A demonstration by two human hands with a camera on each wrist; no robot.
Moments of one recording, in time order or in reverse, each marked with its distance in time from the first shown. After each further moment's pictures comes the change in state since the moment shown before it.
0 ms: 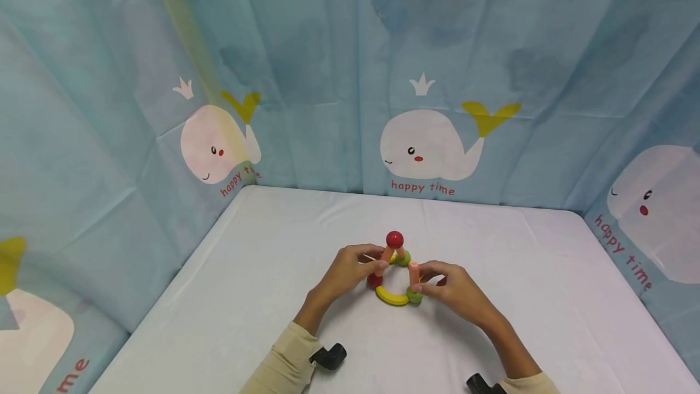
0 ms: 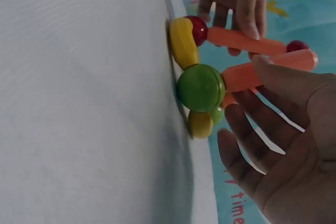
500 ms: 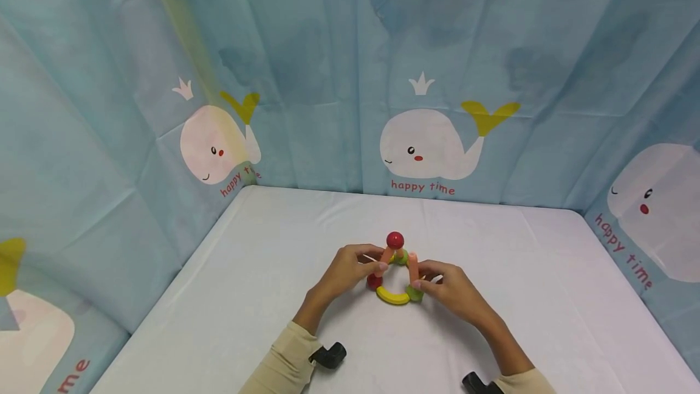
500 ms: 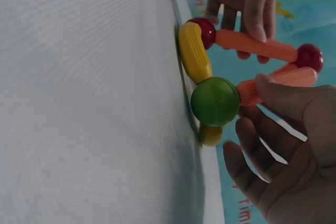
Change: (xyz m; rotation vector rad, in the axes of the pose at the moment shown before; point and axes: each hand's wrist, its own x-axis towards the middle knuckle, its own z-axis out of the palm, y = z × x) left_hand 0.002 0.000 -0.002 -0.006 -0.012 0.002; right_hand 0.007 0.004 0.007 -0.061 0.040 0.038
